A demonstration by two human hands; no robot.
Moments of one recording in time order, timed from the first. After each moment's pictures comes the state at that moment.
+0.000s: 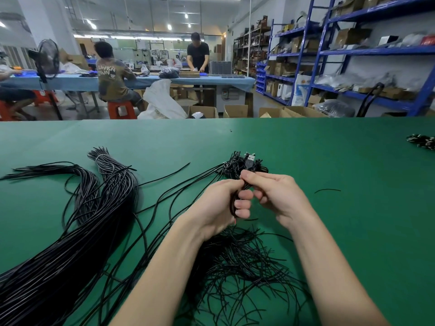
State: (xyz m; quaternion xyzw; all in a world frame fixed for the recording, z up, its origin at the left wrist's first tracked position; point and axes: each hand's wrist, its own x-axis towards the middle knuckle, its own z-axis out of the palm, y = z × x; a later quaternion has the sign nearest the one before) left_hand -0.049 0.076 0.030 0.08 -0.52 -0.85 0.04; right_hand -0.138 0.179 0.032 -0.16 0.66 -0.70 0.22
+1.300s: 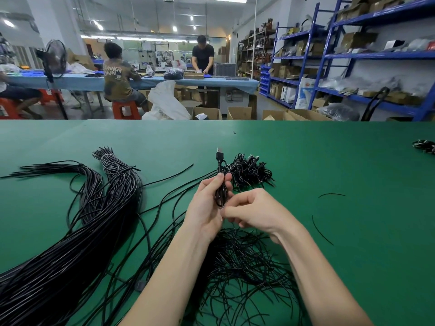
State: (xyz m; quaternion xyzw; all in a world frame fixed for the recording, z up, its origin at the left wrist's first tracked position) left_hand -0.058 0.054 0.003 0.17 -0.29 -0.91 0.25; right_hand -0.114 0.165 0.022 -0.33 0.74 -0.51 0.29
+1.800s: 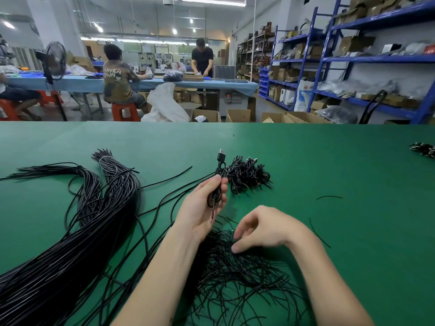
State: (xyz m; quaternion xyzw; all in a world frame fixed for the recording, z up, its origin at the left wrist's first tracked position) left_hand -0.054 0.042 0.002 0.17 -0.33 -0.90 0.22; right_hand -0.136 0.187 0.014 -0.38 0.87 -0.19 0.27
